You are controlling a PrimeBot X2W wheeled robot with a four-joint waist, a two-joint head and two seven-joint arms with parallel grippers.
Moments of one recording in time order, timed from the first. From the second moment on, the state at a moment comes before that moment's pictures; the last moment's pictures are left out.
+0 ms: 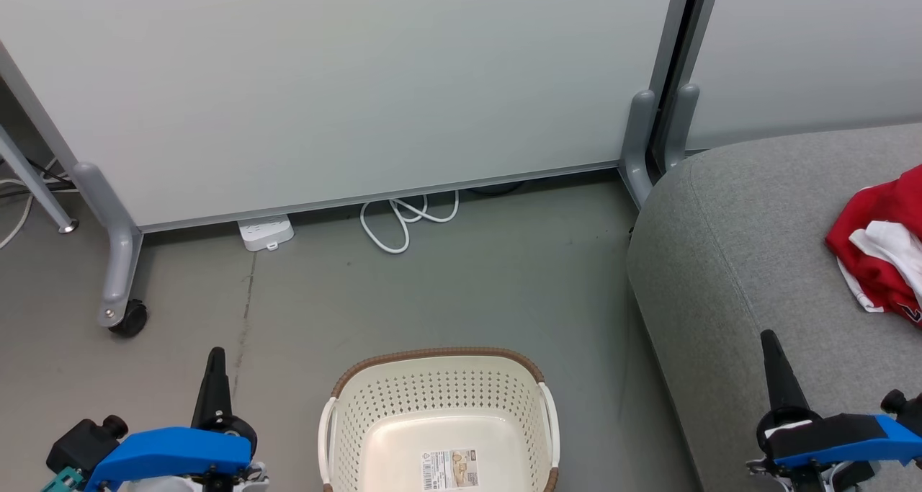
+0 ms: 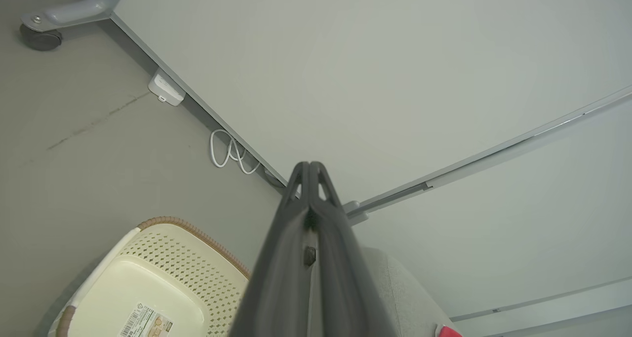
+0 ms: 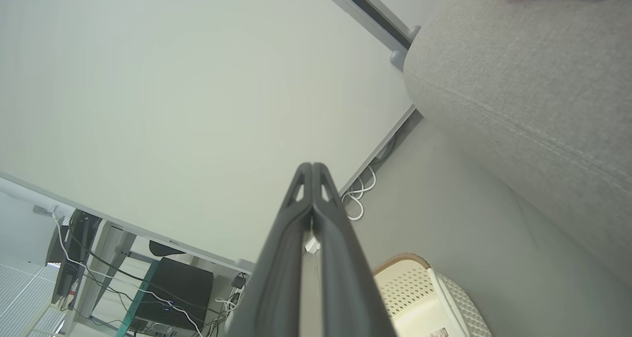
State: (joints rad) left arm -0.05 0.05 0.05 0.29 -1.03 -0.11 -0.04; right arm -0.06 -0.05 -0.10 0.27 0.98 0.13 -0.04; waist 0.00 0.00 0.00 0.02
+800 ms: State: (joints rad) left arm -0.07 0.05 0.07 0.27 -1.27 -0.12 0.03; right arm -0.08 -0.05 -0.11 0.26 1.24 0.13 0.03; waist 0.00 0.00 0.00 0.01
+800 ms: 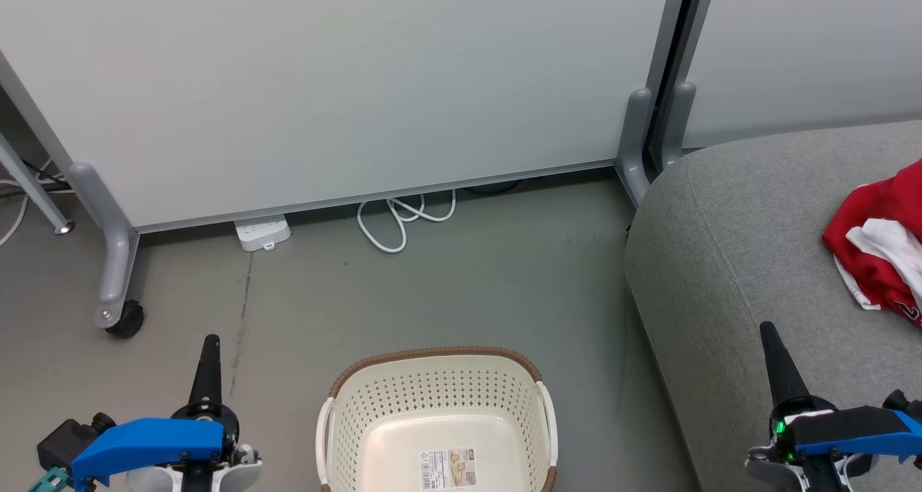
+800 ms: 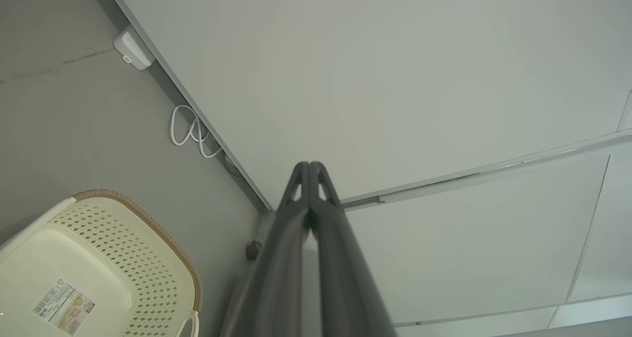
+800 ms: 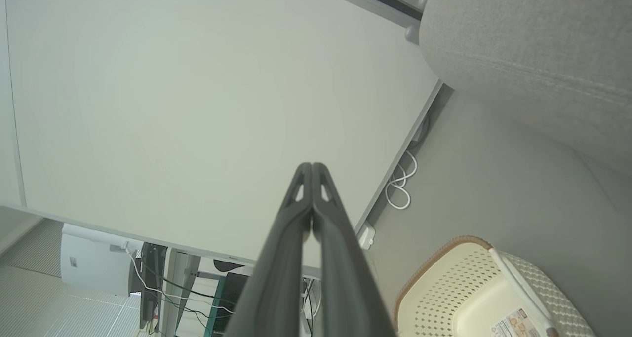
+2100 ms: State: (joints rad) left arm -0.10 0.05 0.11 0.25 -1.56 -0.12 0.10; right arm -0.10 -0.05 -0.11 0.25 1.56 0.13 0.10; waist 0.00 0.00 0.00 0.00
